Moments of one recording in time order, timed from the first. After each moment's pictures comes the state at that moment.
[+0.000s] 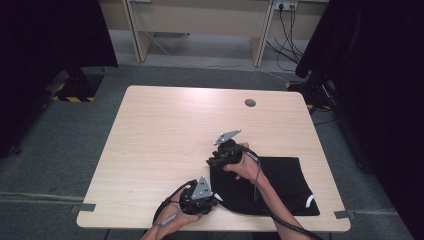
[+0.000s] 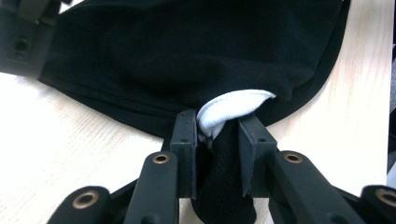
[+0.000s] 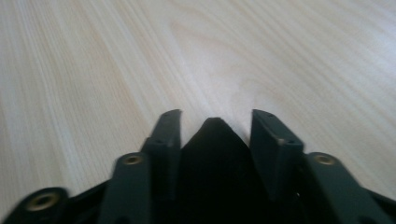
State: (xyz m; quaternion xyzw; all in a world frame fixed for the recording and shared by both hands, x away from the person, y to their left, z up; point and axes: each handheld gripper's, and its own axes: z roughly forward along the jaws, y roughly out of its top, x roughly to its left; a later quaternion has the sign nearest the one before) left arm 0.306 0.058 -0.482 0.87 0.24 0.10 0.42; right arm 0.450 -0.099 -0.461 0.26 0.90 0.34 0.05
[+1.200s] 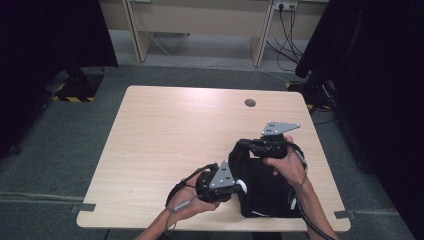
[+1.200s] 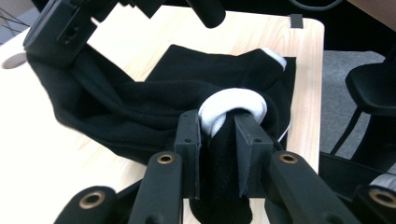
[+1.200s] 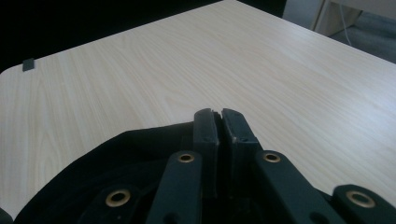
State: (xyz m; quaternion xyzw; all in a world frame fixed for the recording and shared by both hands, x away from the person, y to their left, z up) left arm 0.311 0.009 -0.388 0.87 0.15 0.12 0.45; right arm 0.419 -0.208 -0.378 0.26 0.83 0.48 0.10
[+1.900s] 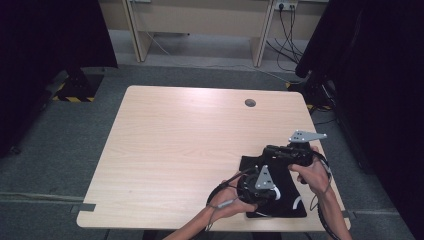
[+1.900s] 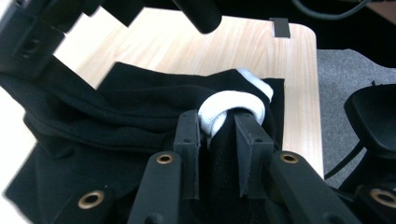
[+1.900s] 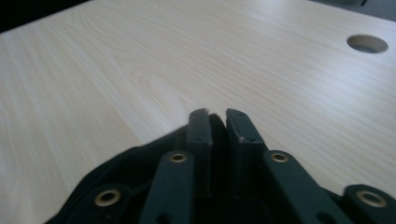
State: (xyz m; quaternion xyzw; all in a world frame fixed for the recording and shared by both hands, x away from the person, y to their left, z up) left arm 0.326 -0.088 -0.425 0.88 0.13 0.08 0.44; right arm 0.417 -0.284 -0.410 0.33 0.82 0.45 0.12
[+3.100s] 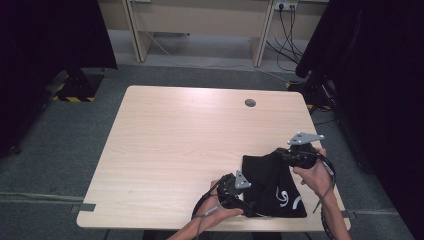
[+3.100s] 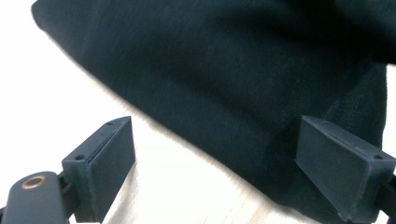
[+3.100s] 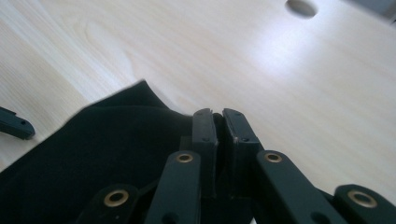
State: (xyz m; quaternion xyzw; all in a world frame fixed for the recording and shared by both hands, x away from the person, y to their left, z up) left arm 0.325 -0.046 -0.478 0.87 0.29 0.09 0.40; right arm 0.399 -0.285 -0.390 0.36 0.85 0.33 0.21
